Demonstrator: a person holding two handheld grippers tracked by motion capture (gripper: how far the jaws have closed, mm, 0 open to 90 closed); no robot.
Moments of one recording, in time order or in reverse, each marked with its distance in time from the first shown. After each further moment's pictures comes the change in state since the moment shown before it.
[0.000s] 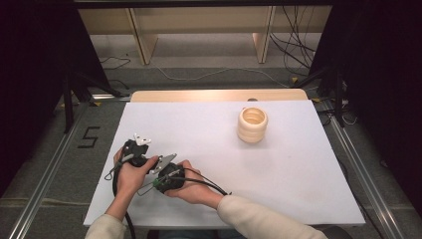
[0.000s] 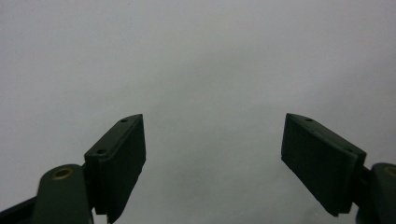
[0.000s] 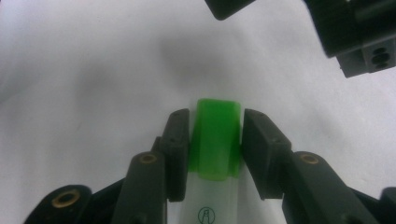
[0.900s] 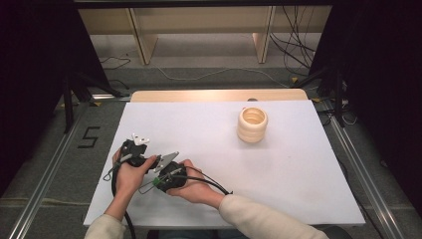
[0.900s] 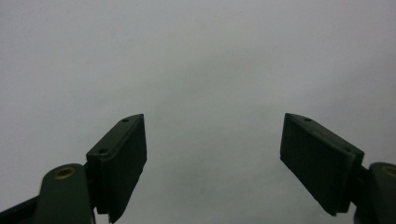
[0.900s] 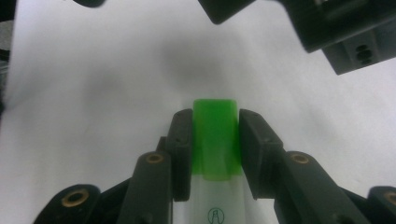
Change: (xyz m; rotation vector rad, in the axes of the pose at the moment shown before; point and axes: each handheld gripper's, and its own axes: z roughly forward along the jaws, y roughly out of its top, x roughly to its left) left arm 0.004 -0.001 -0.002 -0.014 0.007 -0.024; right arm -0.003 0.001 -0.007 -0.027 0.020 0.004
